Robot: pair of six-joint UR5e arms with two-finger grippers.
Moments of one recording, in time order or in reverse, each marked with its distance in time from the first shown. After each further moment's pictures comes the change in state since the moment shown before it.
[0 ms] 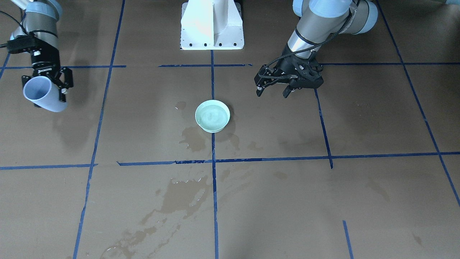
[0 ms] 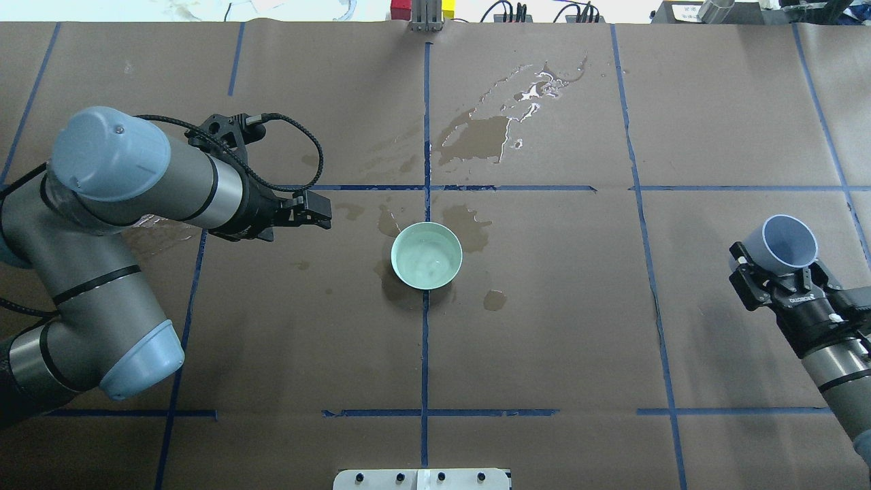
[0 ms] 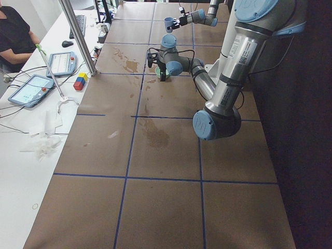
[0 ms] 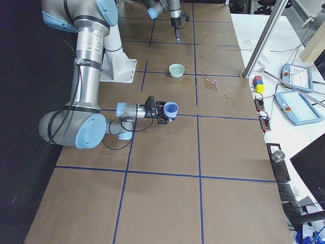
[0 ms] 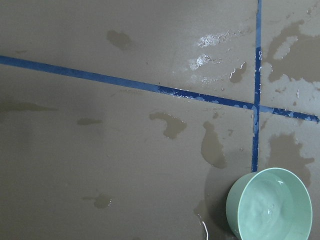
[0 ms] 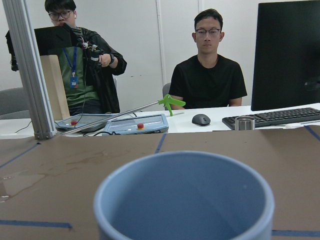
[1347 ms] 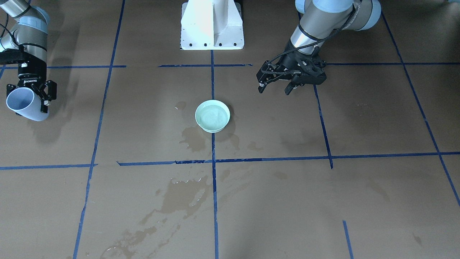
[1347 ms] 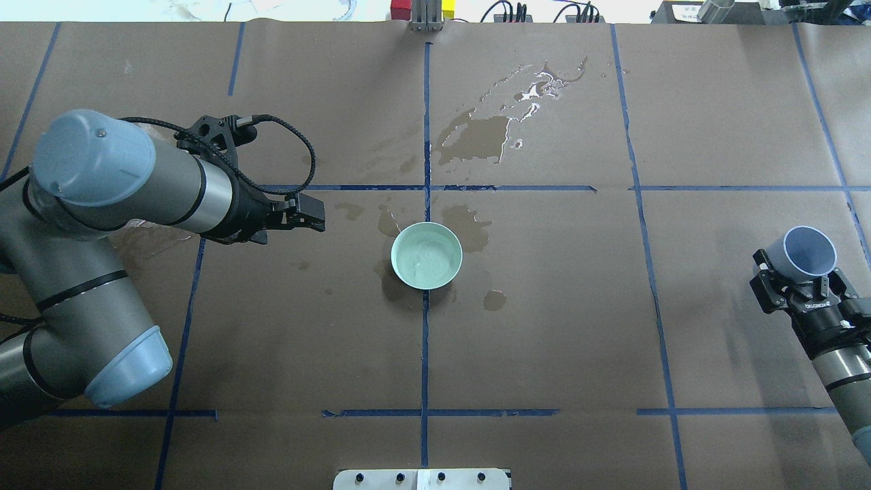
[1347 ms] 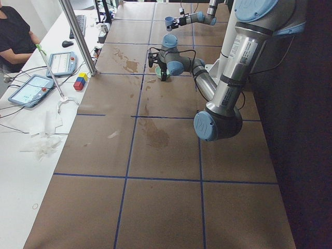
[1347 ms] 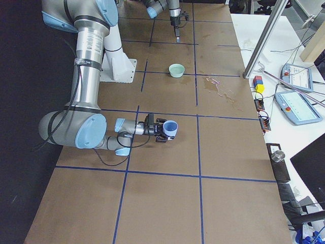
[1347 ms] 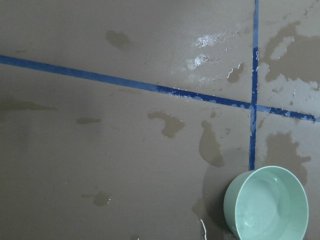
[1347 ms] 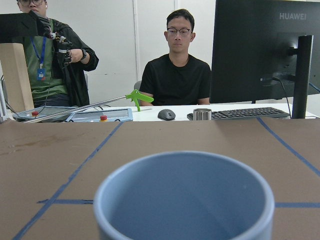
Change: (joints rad) left arm 0.000 0.030 -0.039 0.001 0.000 -0.002; right arm -0.002 0.039 -0.192 0.011 -0.040 0.112
